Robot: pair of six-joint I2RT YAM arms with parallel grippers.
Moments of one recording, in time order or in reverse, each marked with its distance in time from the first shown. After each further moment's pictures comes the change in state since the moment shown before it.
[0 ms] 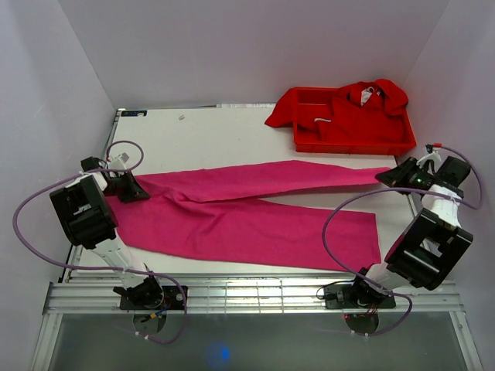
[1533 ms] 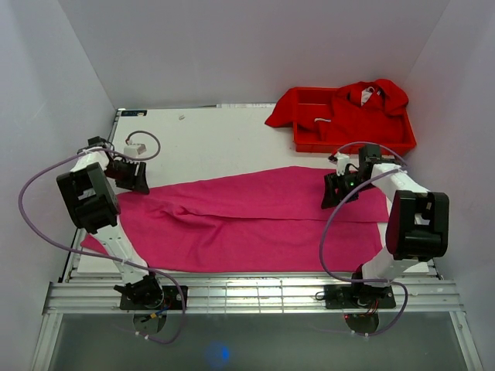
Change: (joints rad) left arm -0.072 0.171 0.386 -0.374 -0.123 0.531; right arm 0.543 0.145 0.083 -0.416 0.306 -0.595
